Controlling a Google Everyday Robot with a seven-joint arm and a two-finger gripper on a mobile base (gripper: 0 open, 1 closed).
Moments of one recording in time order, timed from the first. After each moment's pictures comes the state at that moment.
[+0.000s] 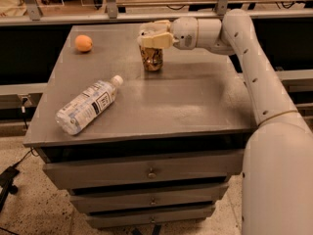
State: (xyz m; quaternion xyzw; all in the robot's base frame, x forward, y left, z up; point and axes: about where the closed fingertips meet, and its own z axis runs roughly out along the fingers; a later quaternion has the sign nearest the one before) arm 0.729 0.009 0.934 -0.49 0.52 0.47 0.52
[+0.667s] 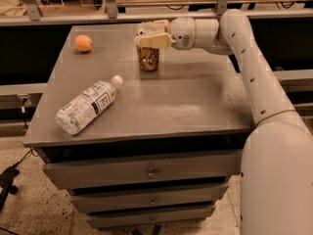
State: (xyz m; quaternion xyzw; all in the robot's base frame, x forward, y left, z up) arm 0.728 0.018 0.934 -0.49 0.51 0.47 0.52
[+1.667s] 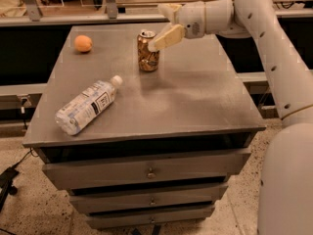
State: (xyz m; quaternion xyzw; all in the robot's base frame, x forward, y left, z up) arm 0.713 -0.005 0.961 -0.53 0.56 0.38 0.51
